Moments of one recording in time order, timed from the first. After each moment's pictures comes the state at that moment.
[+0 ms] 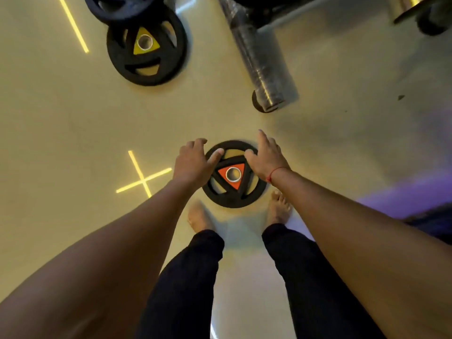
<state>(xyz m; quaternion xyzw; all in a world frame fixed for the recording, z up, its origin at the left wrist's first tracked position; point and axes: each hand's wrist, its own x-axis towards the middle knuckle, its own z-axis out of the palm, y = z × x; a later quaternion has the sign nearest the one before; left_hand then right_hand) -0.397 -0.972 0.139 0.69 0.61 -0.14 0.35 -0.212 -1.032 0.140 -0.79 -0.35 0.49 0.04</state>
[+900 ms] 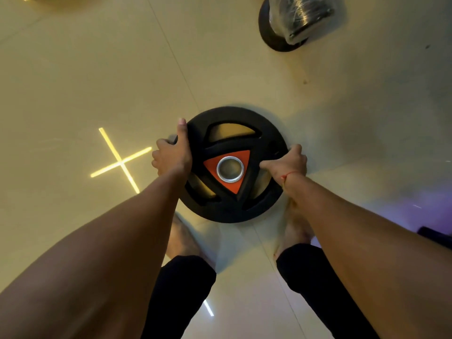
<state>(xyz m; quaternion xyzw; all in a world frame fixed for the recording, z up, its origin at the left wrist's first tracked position) -0.428 -0.996 -0.182 0.38 0.83 -0.04 0.42 -0.215 -1.112 -0.174 -0.89 -0.05 0.46 0.04</state>
